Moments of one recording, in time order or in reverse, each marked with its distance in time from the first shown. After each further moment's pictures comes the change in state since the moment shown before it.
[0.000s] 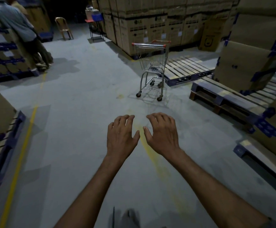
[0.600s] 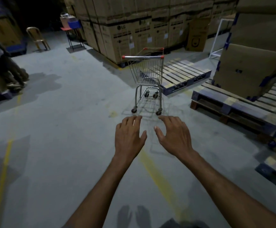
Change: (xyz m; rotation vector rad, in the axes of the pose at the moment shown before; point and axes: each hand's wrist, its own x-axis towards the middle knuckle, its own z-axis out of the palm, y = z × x) left_hand 0.365 -0.135 0.168 -0.055 -0.037 0.157; right_hand 0.311 0.088 0.214 -0.016 0.014 0.222
